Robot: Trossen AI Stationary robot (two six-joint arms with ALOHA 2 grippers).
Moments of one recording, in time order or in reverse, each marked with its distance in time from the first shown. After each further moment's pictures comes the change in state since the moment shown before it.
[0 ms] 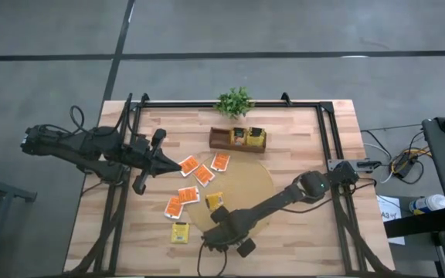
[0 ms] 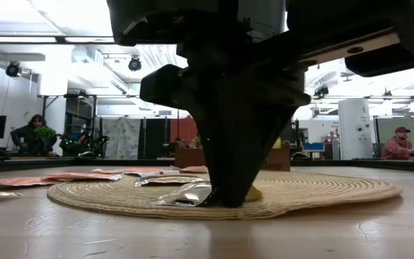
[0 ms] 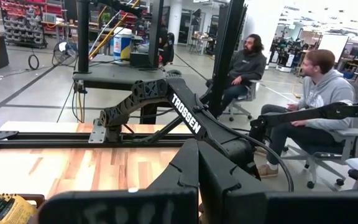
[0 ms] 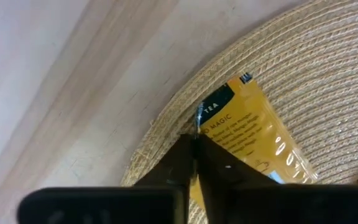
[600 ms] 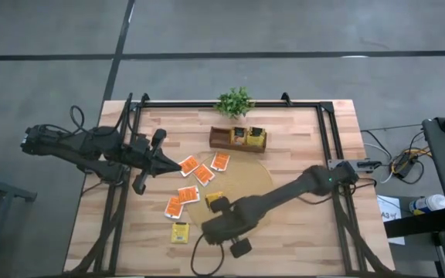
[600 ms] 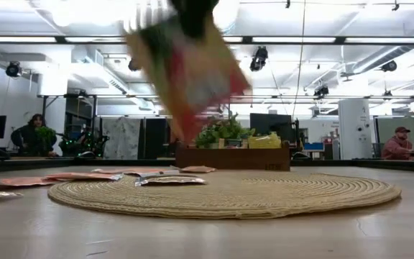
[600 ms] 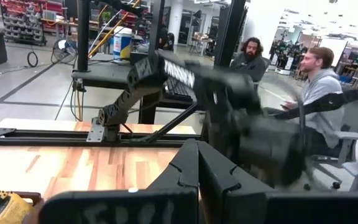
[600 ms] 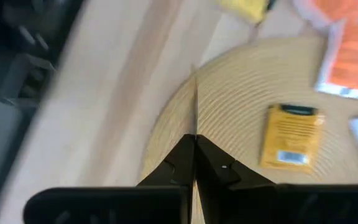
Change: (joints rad) left arm 0.000 -0.001 0.000 0.002 0.000 -0.023; right arm -0.013 -0.138 0.199 -0.128 0.001 0.225
